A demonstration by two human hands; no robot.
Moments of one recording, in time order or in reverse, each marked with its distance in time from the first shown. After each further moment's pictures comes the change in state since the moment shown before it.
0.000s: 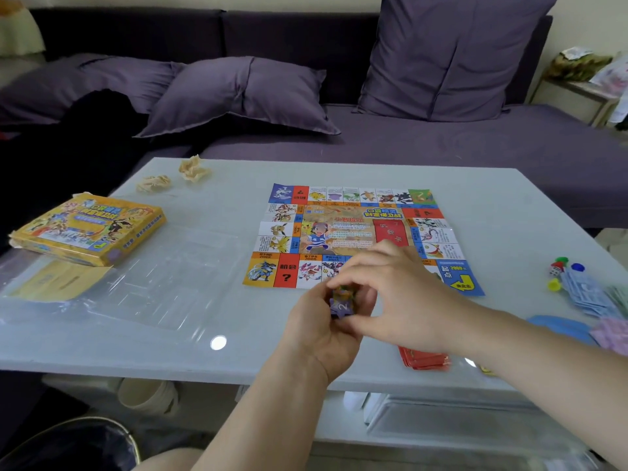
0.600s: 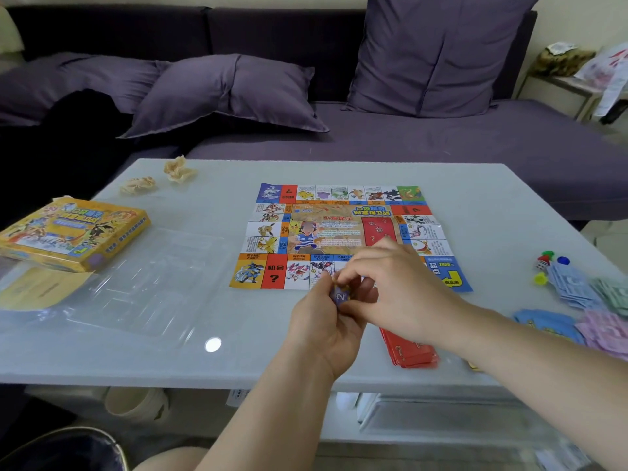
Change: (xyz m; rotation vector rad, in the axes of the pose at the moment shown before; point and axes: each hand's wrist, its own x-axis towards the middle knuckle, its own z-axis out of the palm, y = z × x) left_hand 0.010 -0.017 0.012 -0.002 0.051 0.091; right_hand -0.002 0.022 0.007 0.037 0.113 0.065
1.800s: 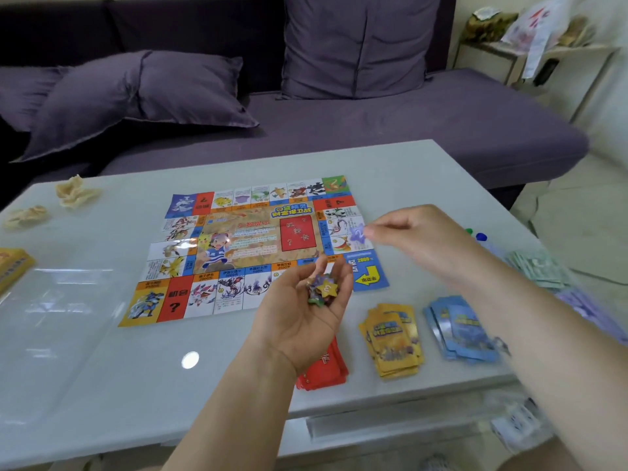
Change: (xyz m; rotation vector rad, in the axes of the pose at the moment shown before) left_hand 0.043 -0.060 0.050 0.086 -0.167 -0.189; right_hand -0.034 0.117 -0.082 0.530 0.103 0.594
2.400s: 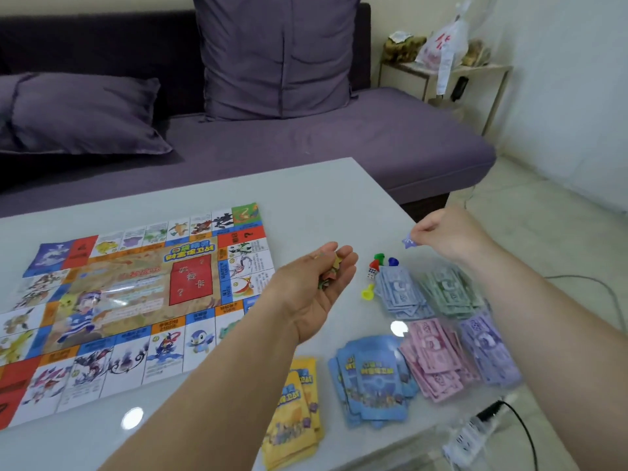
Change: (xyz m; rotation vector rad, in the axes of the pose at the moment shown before) left_hand 0.115 -0.076 0.089 0.438 -0.026 0.006; right_hand 0.060 0.152 -0.152 -0.402 0.357 0.293
